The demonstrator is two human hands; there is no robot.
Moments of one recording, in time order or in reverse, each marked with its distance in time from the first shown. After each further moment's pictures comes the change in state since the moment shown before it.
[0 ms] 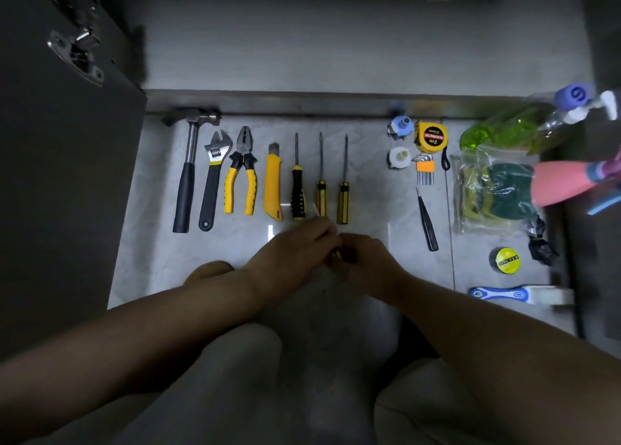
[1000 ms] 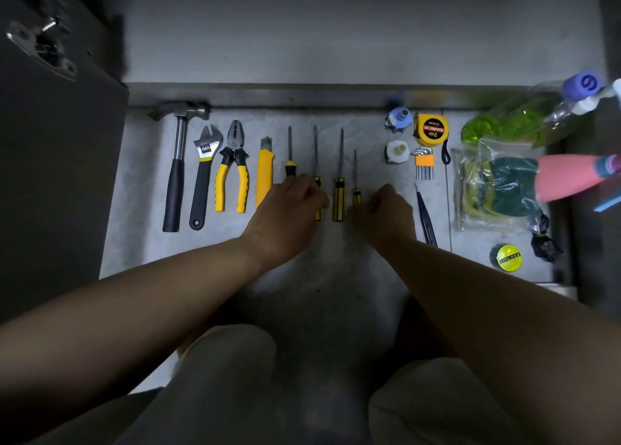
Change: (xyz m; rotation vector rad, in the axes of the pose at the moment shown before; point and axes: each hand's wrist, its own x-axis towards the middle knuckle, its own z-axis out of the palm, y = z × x) left_hand 0.038 -0.021 -0.014 0.285 0.121 -0.083; right_hand 0.045 0.009 -0.036 -0.035 0.454 0.393
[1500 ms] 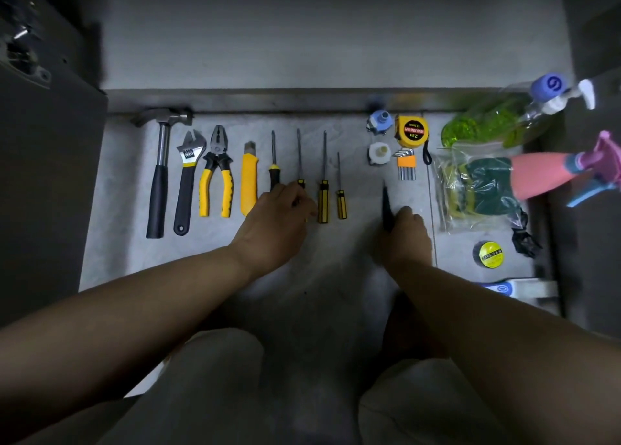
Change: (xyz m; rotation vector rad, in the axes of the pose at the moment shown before) left_hand -0.001 0.010 0.006 0.009 -0.007 0.004; right_hand -0.012 0.052 -0.020 -0.173 0.036 0.142
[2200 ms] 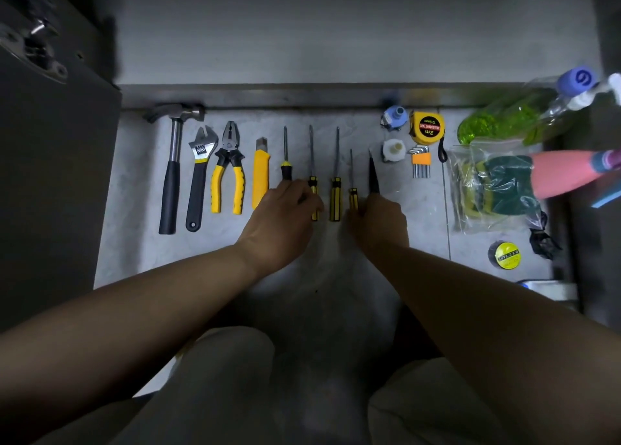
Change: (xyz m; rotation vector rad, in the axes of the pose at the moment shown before) left_hand -0.005 -0.012 0.004 0.001 0.069 0.009; right_hand 0.001 -0.055 0.025 0.021 -0.017 -0.172
